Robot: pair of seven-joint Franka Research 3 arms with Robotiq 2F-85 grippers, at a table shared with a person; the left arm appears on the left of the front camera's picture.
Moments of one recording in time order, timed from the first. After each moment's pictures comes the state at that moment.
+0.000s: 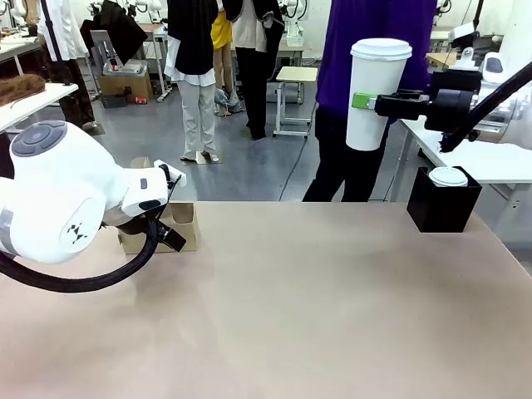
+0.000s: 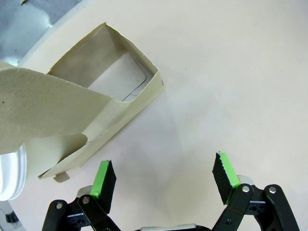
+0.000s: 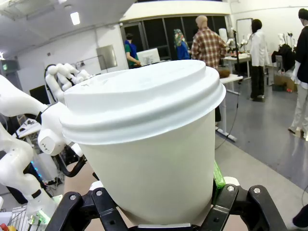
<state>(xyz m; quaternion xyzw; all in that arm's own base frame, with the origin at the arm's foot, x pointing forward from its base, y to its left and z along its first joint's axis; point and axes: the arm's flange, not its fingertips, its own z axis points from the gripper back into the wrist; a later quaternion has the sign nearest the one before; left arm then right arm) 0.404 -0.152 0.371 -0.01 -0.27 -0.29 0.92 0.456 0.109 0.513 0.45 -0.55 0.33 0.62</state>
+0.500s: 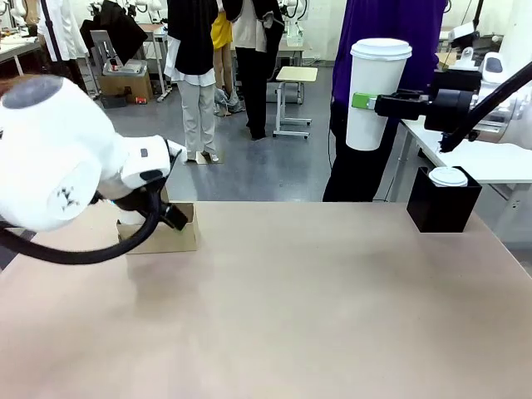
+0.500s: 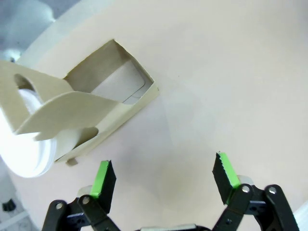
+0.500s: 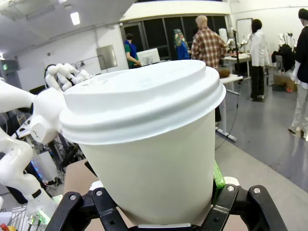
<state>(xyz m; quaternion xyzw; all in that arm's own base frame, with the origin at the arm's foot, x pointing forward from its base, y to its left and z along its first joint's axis) 0.396 -0.166 0.433 -0.01 -0.25 -0.27 0.93 0.456 0.109 0.513 0.45 -0.55 0.33 0.62</state>
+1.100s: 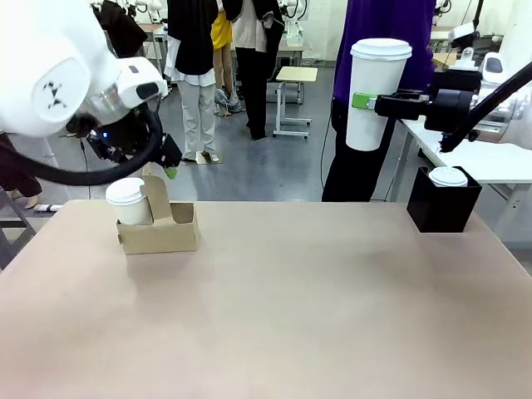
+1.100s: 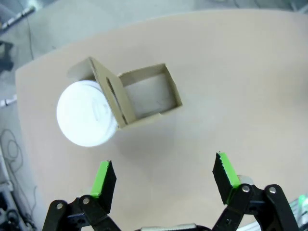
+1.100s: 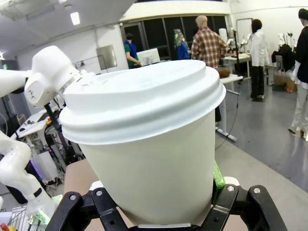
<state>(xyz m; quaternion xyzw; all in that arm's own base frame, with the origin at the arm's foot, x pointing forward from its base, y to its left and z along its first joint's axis) 0.437 -0.159 0.535 -0.02 -0.22 -0.09 0.97 0.456 0.109 0.513 0.45 -0.55 0.33 0.62</state>
